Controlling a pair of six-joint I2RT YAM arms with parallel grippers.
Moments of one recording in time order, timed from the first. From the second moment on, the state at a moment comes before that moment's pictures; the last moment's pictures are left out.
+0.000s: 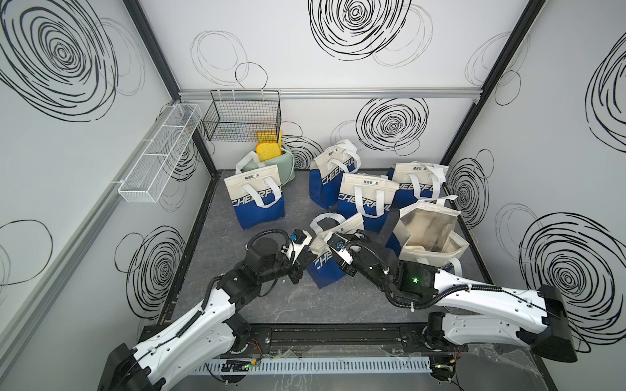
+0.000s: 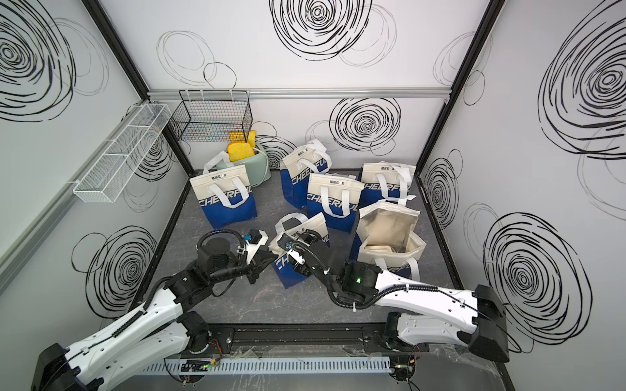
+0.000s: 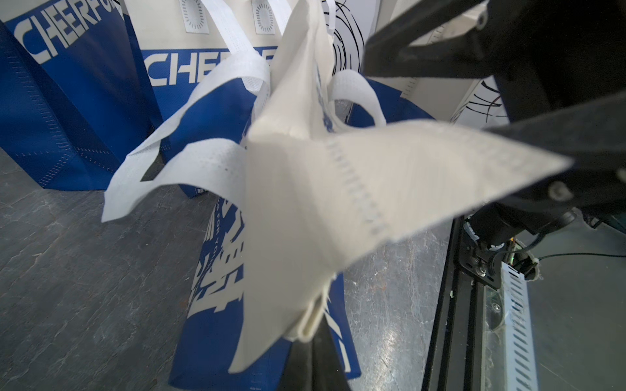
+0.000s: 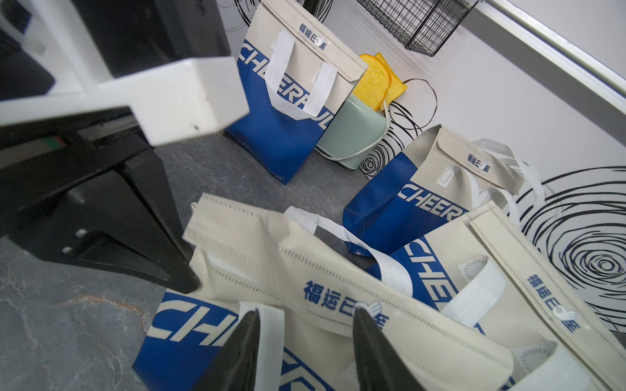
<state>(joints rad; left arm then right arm) -0.63 0.81 0.50 -0.11 0.40 -0.07 1.22 1.11 0.87 -0.15 0.49 -0.25</state>
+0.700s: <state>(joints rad) -0.63 0.80 0.51 -0.13 0.40 -0.07 1.22 1.16 0.87 -0.11 0.48 -0.27</state>
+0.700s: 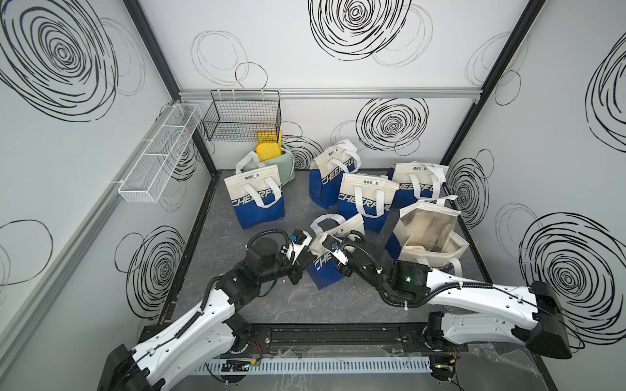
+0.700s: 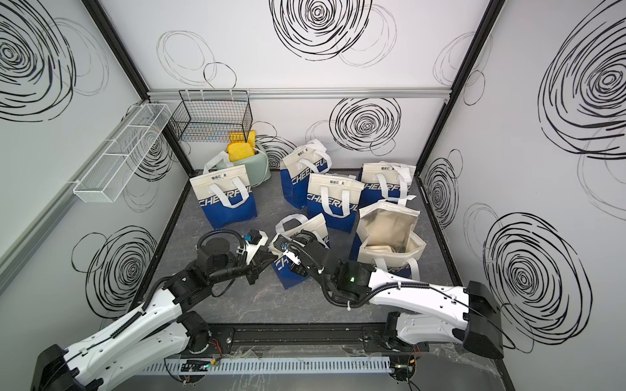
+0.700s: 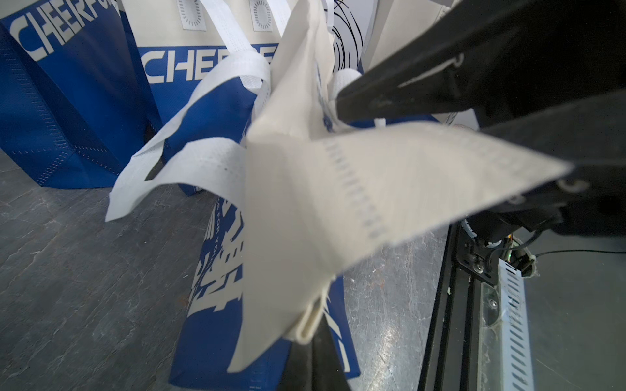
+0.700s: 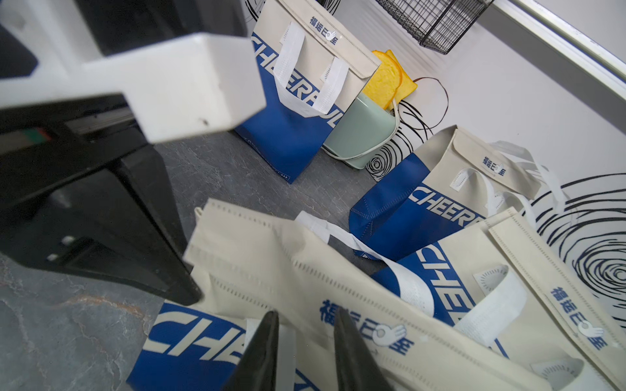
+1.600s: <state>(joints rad) -0.53 0.87 0.55 -0.10 0.38 -0.09 1.15 1.38 1.29 -0.52 0.55 -0.12</state>
